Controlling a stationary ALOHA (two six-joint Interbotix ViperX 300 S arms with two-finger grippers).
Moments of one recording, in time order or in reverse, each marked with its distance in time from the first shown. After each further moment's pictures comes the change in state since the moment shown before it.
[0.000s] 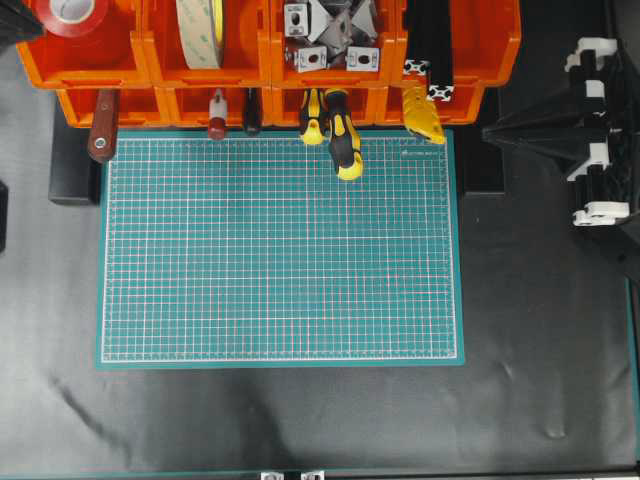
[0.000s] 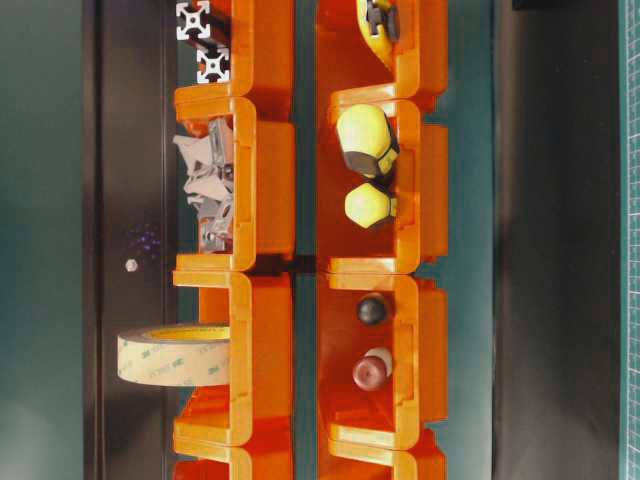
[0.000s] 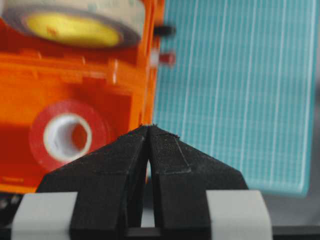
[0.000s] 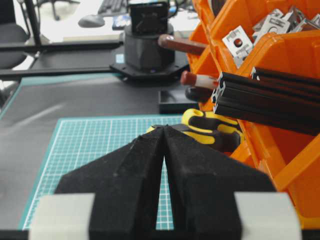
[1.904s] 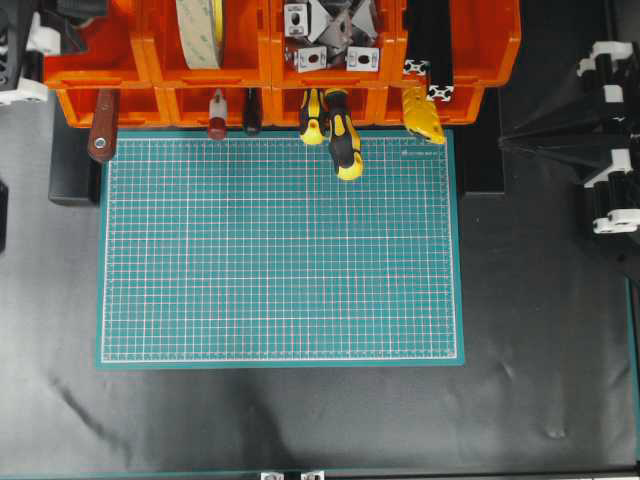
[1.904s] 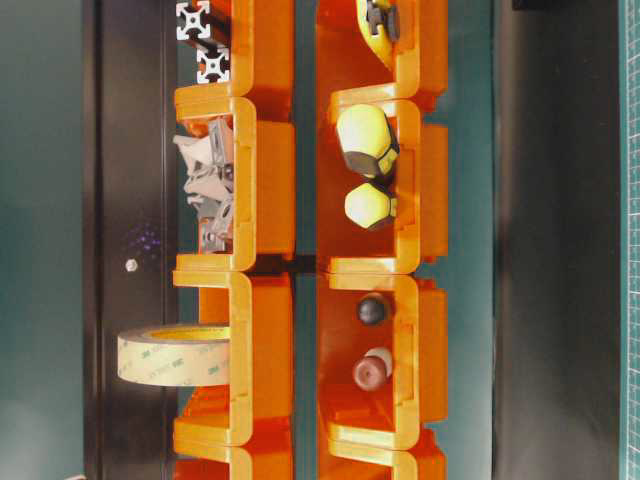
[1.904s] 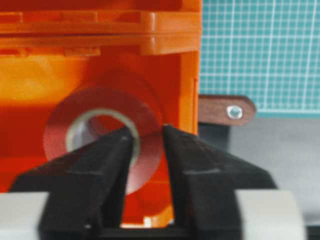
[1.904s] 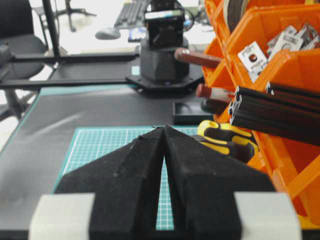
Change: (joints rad) left arm 0.123 0.126 0.112 0.005 0.017 0.216; right arm 0.040 -0.071 -0.003 0.000 0.035 0.005
